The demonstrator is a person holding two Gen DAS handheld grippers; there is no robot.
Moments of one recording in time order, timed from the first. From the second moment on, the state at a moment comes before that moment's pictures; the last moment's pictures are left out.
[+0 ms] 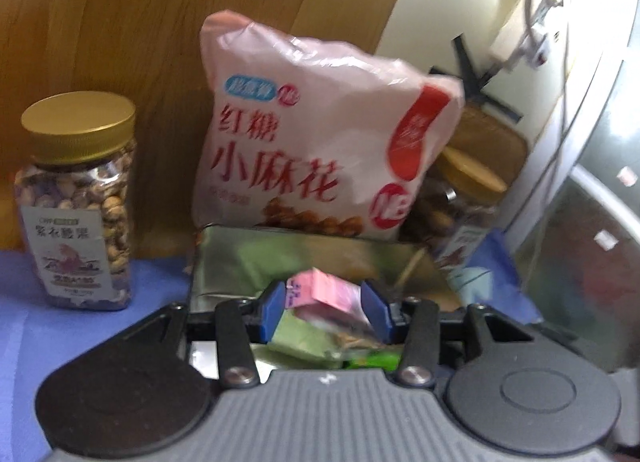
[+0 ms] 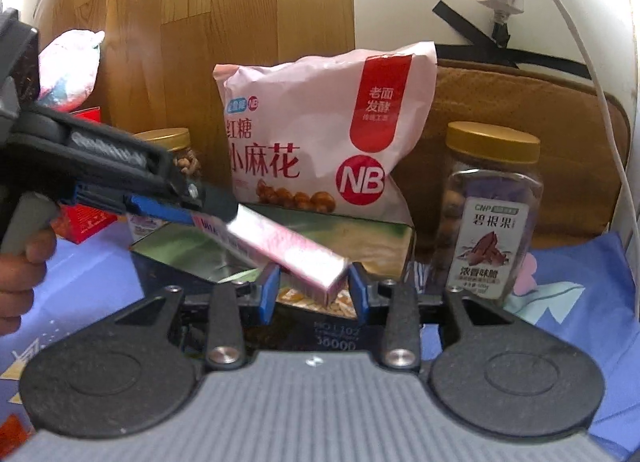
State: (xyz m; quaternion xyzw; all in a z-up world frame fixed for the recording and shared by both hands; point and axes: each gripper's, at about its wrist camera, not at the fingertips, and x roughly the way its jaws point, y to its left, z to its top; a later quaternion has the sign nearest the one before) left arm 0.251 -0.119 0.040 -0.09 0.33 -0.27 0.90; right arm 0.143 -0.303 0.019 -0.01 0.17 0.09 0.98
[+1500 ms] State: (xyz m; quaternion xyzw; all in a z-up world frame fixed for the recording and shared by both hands) left arm 0.067 -0.047 -0.002 -0.03 0.37 -0.18 0.91; right arm 0.036 -0.308 -0.039 0.12 0.27 0.12 0.95
